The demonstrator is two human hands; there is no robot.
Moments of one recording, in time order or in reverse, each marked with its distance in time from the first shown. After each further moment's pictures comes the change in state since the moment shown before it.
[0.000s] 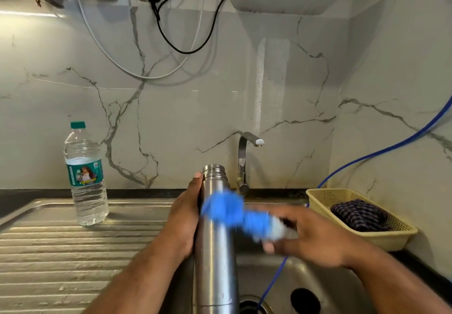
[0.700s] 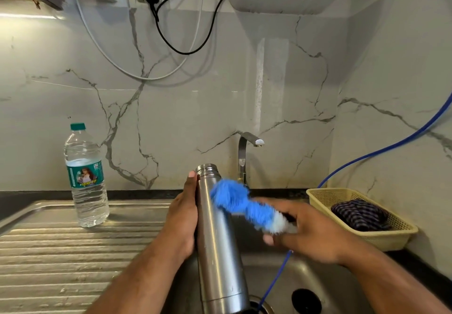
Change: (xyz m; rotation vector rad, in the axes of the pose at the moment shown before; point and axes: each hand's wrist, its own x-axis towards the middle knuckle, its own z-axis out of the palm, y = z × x) left_hand -0.002 0.003 0.001 -0.025 0.079 -0.036; right_hand 0.003 0.007 0.003 -0.009 0.099 0.042
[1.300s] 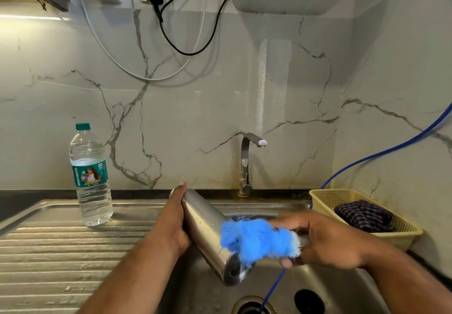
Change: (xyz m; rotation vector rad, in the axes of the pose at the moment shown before) left_hand 0.024 -0.002 -0.021 -0.368 0.106 -0.396; right_hand -0.008 0.002 -0.014 0.021 -0.246 -0.016
